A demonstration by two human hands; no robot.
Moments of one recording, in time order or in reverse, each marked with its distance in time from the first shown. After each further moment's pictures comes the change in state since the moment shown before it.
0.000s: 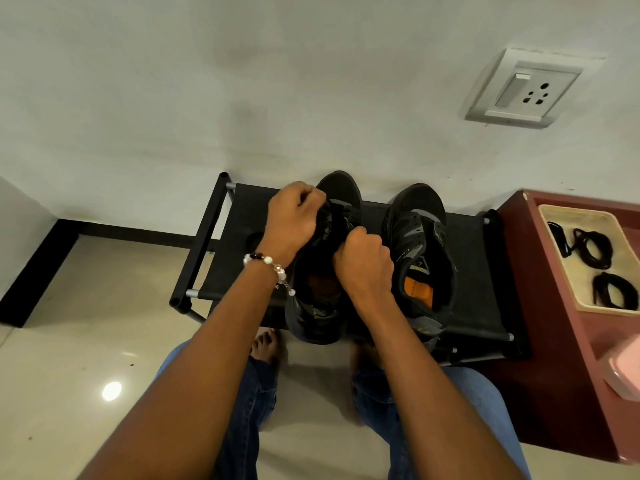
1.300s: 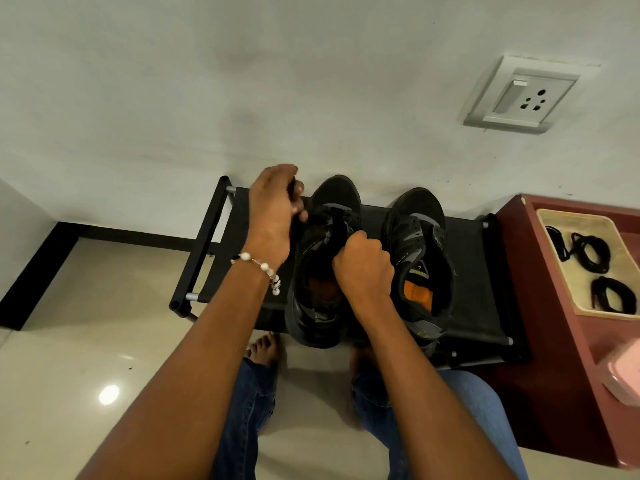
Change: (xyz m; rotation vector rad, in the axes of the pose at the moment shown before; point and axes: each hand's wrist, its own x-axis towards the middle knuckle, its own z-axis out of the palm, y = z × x) left_hand -0.003 0.020 -0.017 -0.672 0.112 -0.164; right_hand -0.001 -0.001 0.003 -0.024 0.032 0.022
